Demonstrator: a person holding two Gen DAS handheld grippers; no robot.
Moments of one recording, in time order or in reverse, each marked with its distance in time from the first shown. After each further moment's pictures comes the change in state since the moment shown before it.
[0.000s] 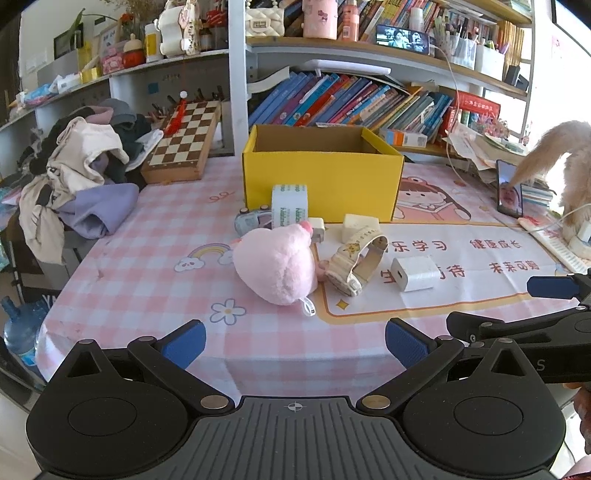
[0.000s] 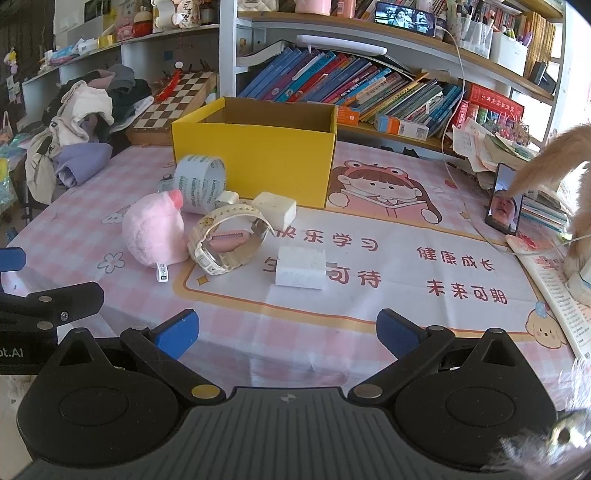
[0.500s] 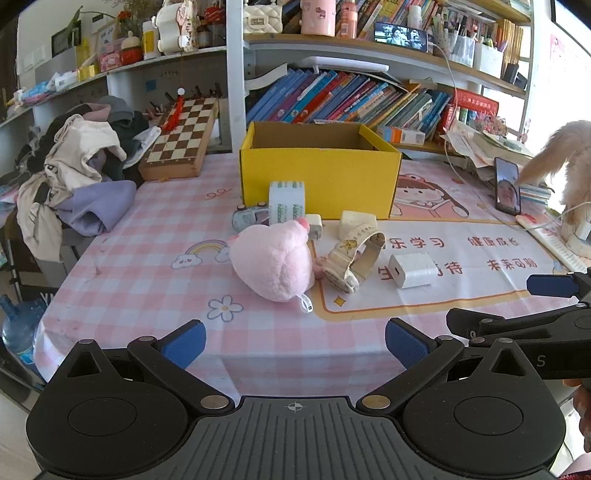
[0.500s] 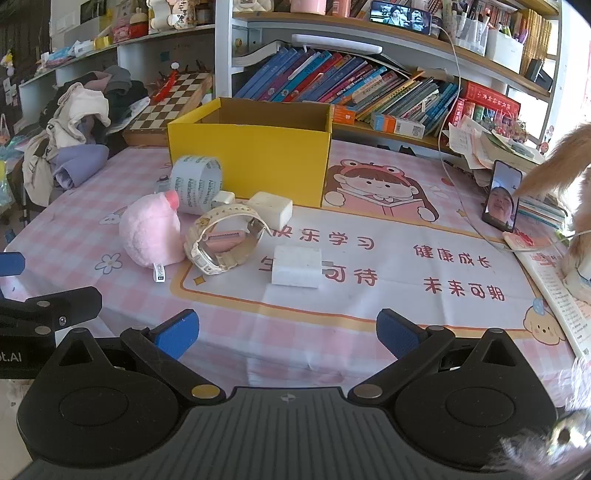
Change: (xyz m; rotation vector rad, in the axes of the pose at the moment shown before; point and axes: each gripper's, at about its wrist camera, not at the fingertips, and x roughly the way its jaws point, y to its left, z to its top) left arm 0.000 -0.002 0.000 0.000 0.011 -0.006; right arm -0.002 -0.002 -0.001 0.008 0.007 -0.004
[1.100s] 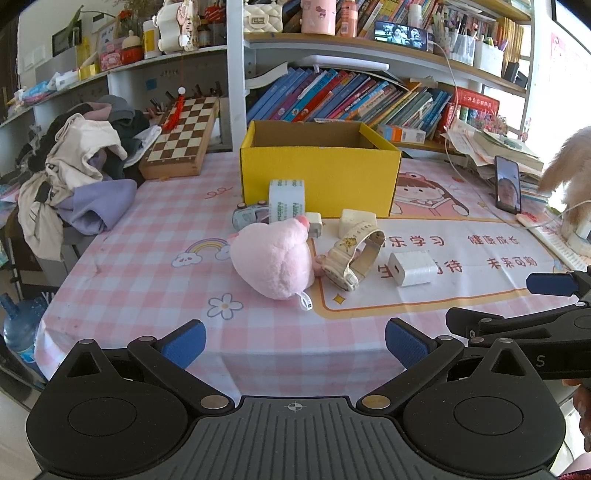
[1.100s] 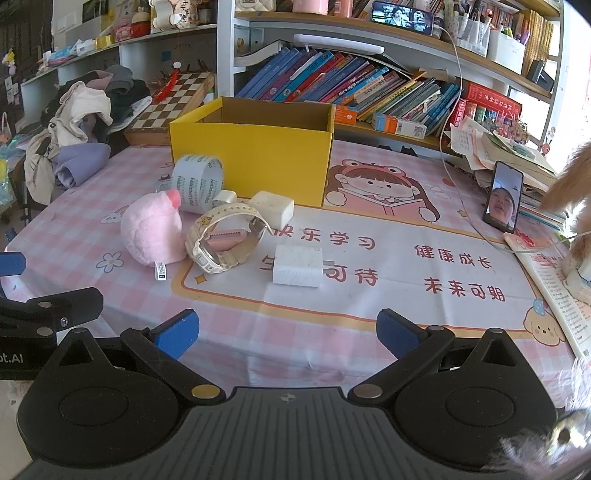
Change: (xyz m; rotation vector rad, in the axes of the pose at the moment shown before) left arm -0.002 -0.001 -0.001 0.002 0.003 0.004; right arm -0.003 0.001 0.003 -0.003 0.007 0.002
